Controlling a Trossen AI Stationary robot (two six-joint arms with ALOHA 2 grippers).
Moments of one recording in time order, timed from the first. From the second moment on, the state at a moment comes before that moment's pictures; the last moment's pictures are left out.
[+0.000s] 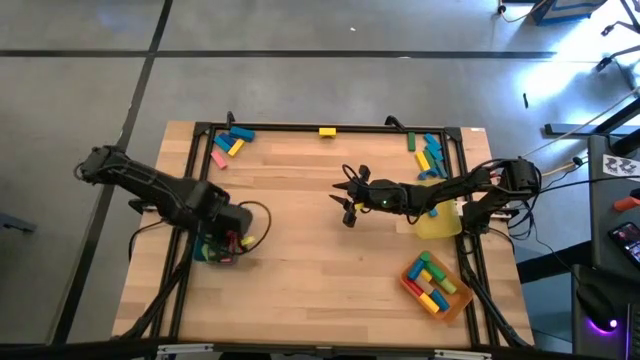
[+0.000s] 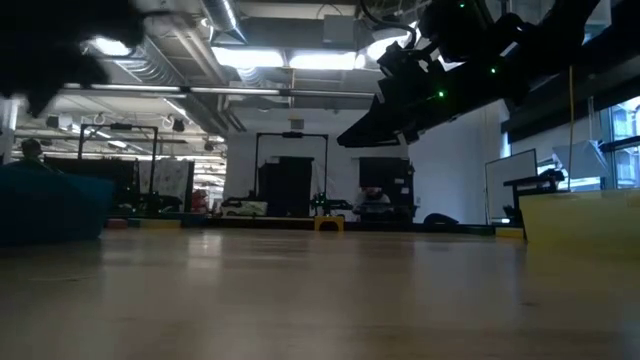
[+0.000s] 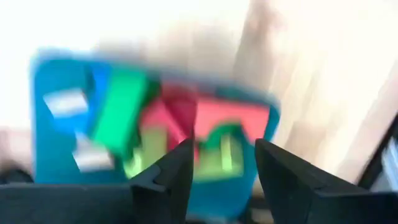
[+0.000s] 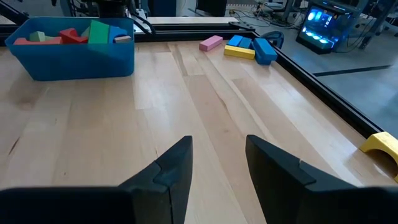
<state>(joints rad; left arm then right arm) -0.30 1.19 0.97 -1.27 0.10 -0.51 -0.03 1.60 0.67 0.60 0.28 0.00</state>
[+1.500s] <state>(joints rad) -0.25 1.16 0.38 0.23 -0.20 -0.08 -0.52 1.99 1.41 -0.07 0.08 -0.38</state>
